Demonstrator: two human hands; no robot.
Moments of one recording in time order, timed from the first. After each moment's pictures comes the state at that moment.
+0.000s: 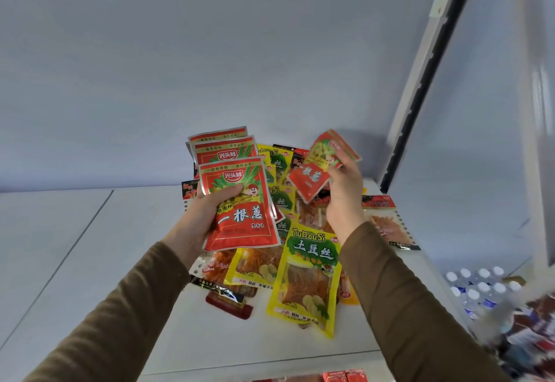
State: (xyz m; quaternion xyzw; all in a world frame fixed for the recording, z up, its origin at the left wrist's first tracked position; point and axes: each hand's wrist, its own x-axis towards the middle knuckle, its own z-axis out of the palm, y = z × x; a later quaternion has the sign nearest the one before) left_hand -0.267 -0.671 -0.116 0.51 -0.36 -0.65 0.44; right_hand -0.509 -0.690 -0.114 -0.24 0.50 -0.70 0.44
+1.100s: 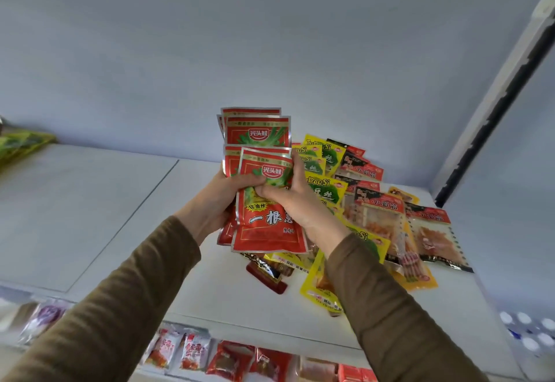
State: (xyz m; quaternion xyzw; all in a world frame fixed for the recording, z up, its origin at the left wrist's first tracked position) left_hand -0.227 -0.623 -0.087 0.47 -0.43 -0.61 0.48; right_hand -0.390 -0.645 -0.109 -0.58 0.38 -0.43 0.58
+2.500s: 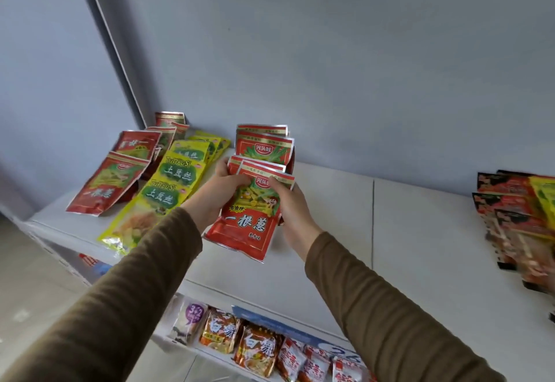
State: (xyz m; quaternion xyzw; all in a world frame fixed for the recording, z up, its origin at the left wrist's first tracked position) left_hand 0.290 -0.644 -0.124 0.63 -0.35 -0.49 0.49; right_hand 0.142 -0.669 -0.163 -0.44 0.44 -0.41 0.67
